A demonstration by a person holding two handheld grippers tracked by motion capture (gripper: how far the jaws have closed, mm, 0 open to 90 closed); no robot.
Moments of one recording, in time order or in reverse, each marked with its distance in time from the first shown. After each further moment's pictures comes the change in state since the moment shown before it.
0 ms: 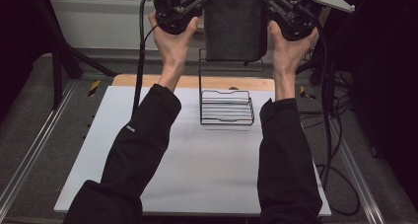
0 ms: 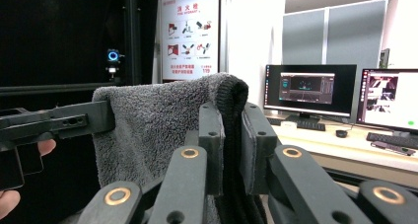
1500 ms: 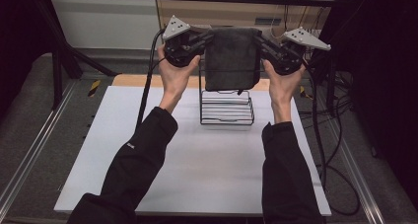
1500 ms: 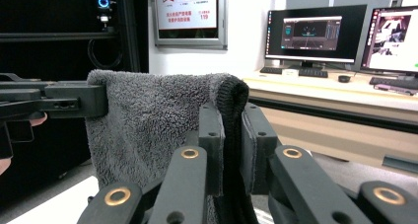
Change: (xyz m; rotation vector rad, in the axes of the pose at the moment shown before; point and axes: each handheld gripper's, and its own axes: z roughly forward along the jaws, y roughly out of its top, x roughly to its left) left arm 0.001 -0.081 -0.008 0.182 -0.042 0.047; right arm -0.008 -0.087 -0.020 0.173 -0.003 0.030
